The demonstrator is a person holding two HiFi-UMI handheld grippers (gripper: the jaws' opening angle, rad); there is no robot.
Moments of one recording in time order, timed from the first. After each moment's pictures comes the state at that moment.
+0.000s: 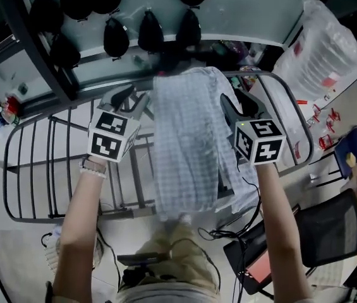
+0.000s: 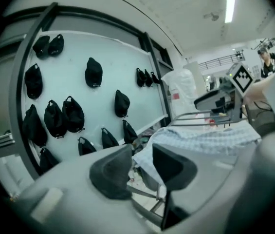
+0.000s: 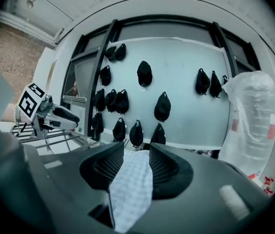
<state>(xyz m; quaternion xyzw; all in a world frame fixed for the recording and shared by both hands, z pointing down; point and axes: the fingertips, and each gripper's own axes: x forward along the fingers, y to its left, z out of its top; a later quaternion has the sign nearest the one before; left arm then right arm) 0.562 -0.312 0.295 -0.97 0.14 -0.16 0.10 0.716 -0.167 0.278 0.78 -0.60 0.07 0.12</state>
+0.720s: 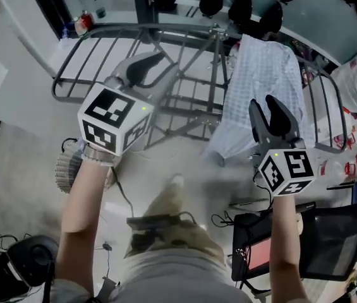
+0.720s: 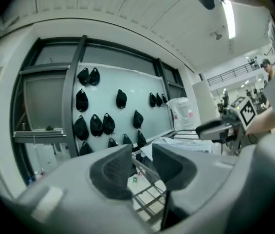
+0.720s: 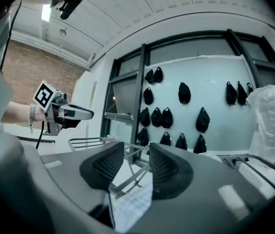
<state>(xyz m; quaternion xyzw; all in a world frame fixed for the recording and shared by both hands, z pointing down) 0.269 -0.150 0.205 -0.97 0.23 -0.08 0.08 0.423 -0.043 0.244 0.68 -0.73 0.01 0.07</state>
